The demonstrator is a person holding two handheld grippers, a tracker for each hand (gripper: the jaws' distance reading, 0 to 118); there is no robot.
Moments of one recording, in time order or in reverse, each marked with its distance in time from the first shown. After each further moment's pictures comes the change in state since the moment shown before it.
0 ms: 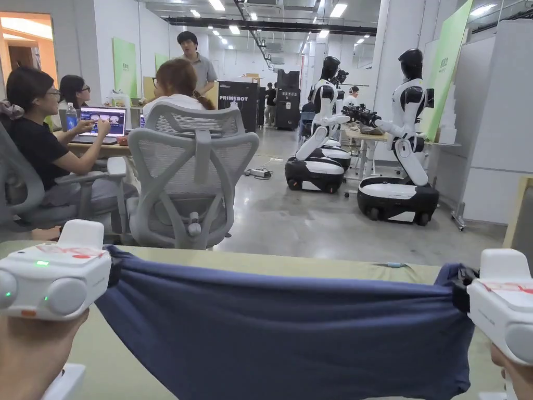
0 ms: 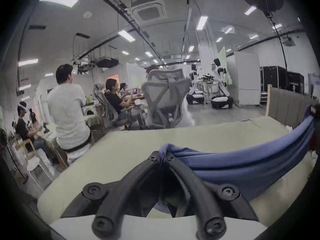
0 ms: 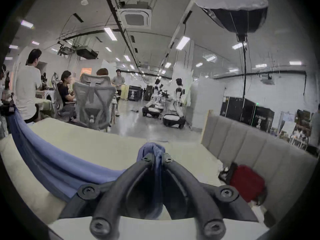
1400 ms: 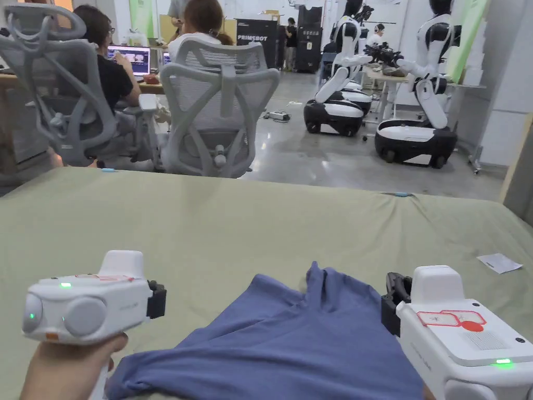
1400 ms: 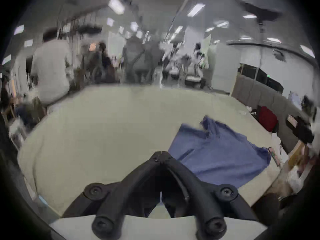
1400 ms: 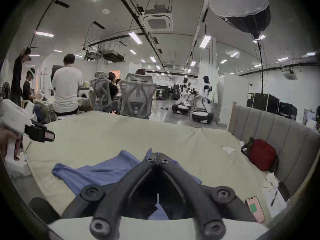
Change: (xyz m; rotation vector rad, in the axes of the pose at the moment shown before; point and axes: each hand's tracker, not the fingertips) left arm -0.022 -0.145 0.166 -0.375 -0.270 0.181; right arm -0.100 -0.100 0.234 0.011 0.263 0.030
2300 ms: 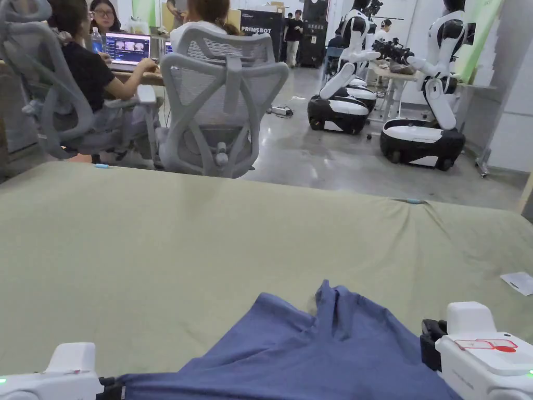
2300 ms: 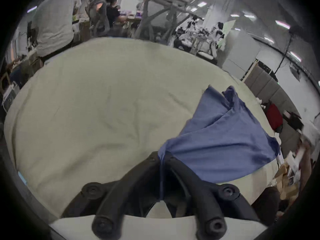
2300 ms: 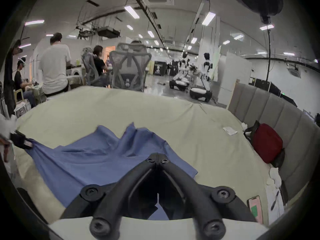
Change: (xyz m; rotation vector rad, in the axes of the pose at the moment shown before) left arm -0.046 -0.055 -0.054 -0.161 -0.008 0.080; right arm 0.061 -0.029 -0.136 -0.296 -0.033 0.025
